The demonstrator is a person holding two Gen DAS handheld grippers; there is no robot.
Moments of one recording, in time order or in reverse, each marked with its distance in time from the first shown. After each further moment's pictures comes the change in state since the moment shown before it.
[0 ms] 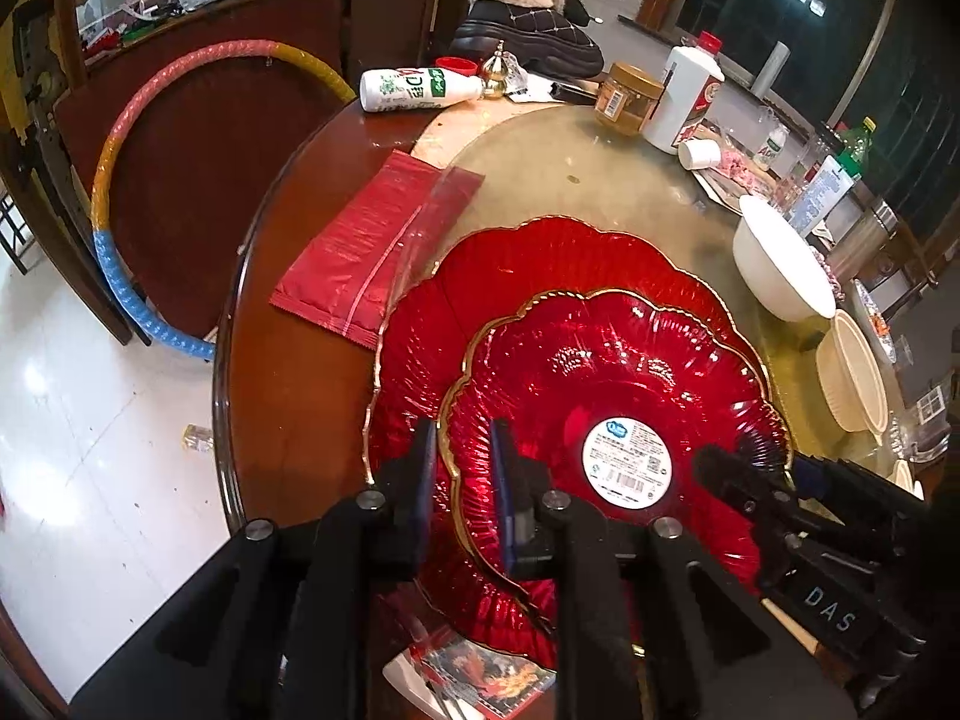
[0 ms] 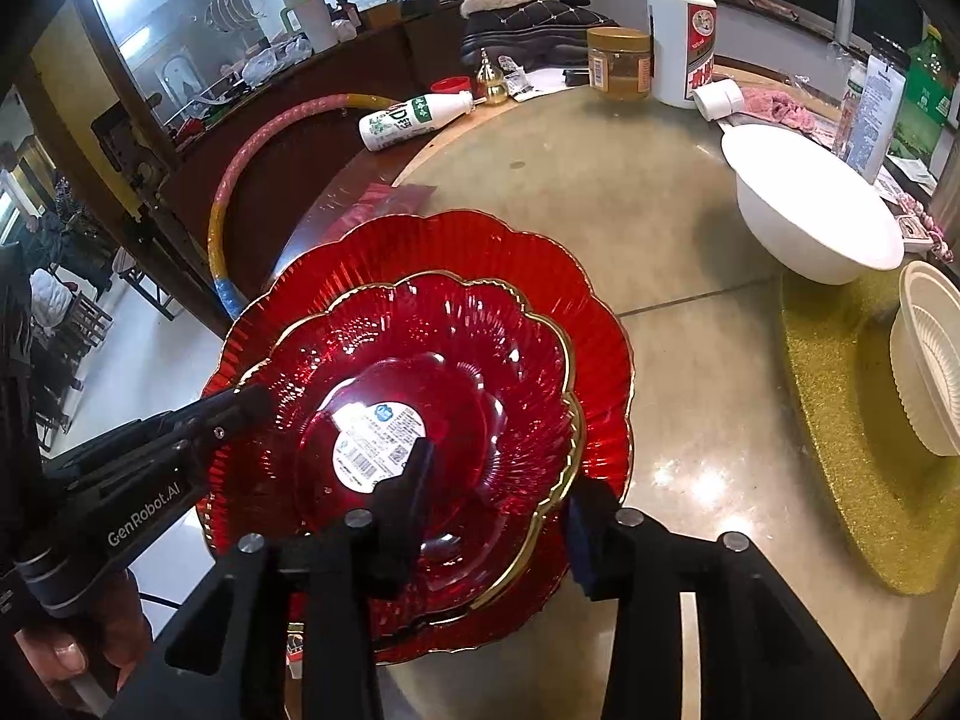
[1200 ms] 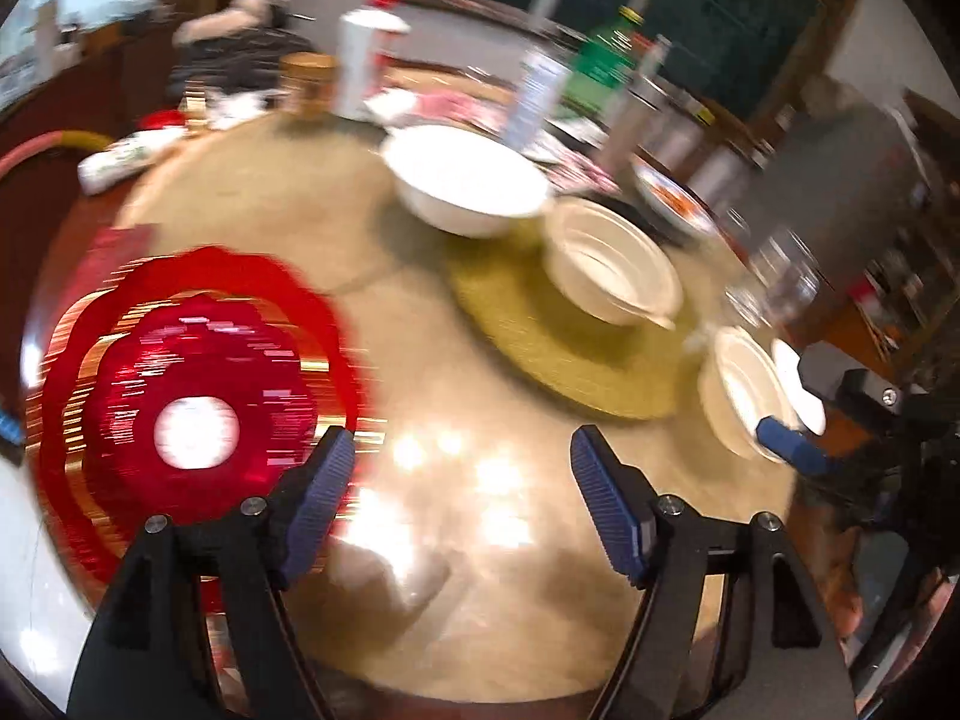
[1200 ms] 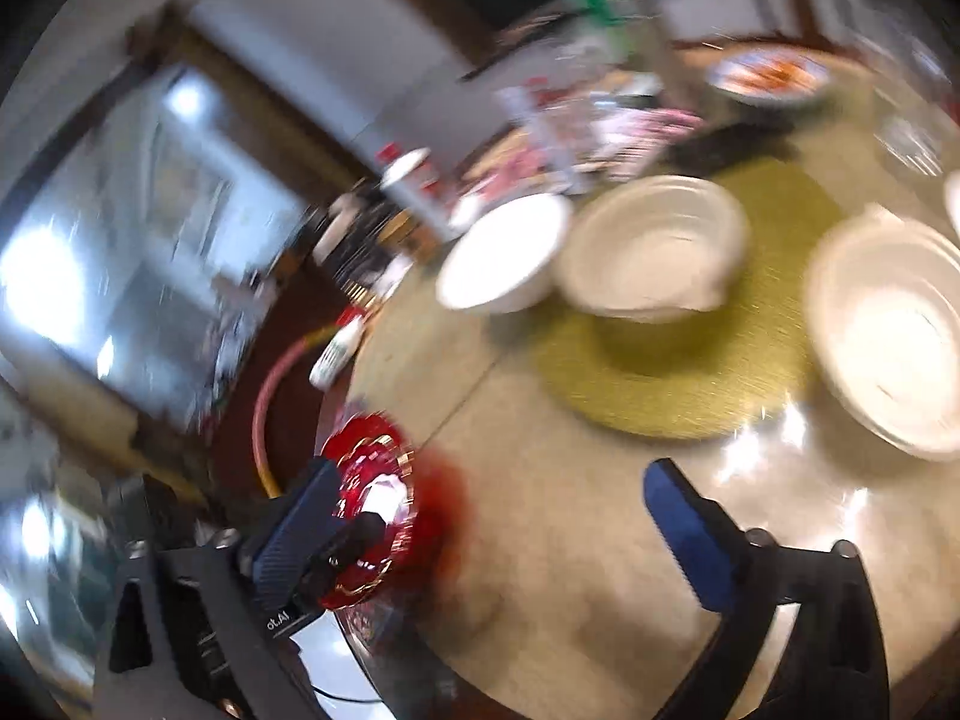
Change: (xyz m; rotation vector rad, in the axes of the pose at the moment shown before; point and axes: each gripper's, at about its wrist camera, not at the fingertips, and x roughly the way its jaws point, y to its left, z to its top) left arm -0.037 -0.174 -0.033 0.348 0.055 -0.346; right arm -0.170 -0.187 -0.120 0.716 -0.353 0.141
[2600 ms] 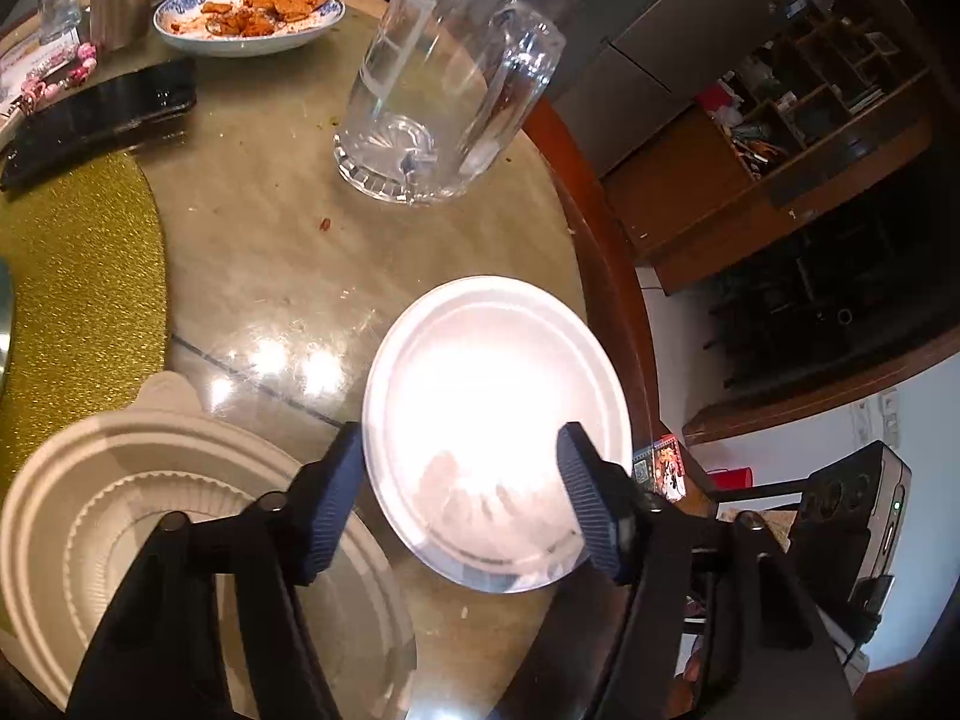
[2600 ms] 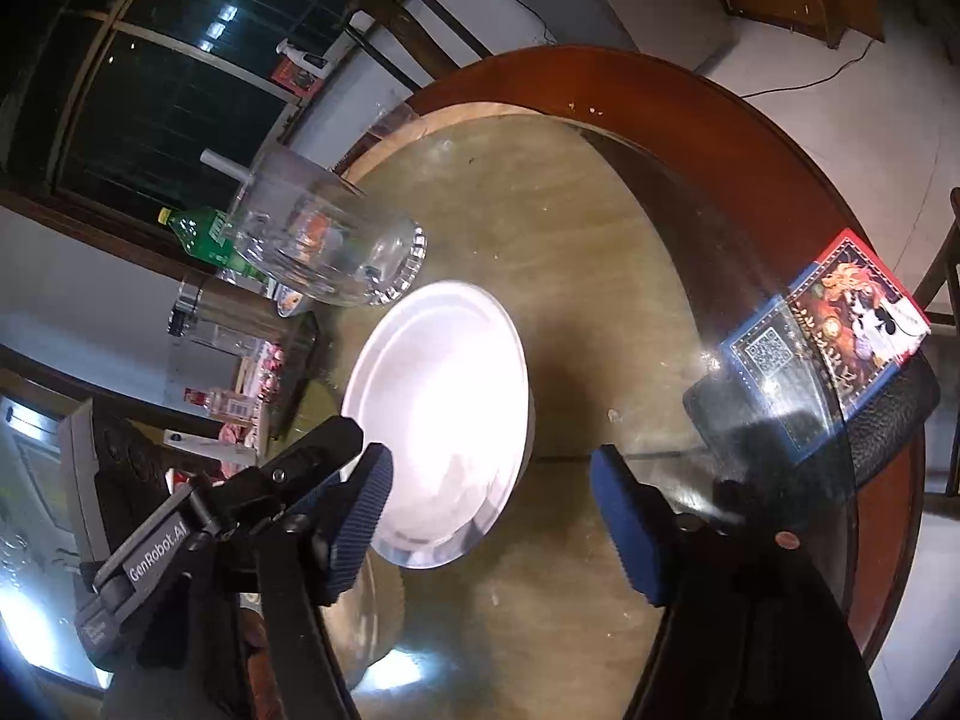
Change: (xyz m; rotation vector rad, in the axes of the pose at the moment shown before) left arm 0.204 -0.363 0.035 0.285 0.404 -0.367; right arm -0.129 -0.312 0.089 0.504 -0.226 -0.290
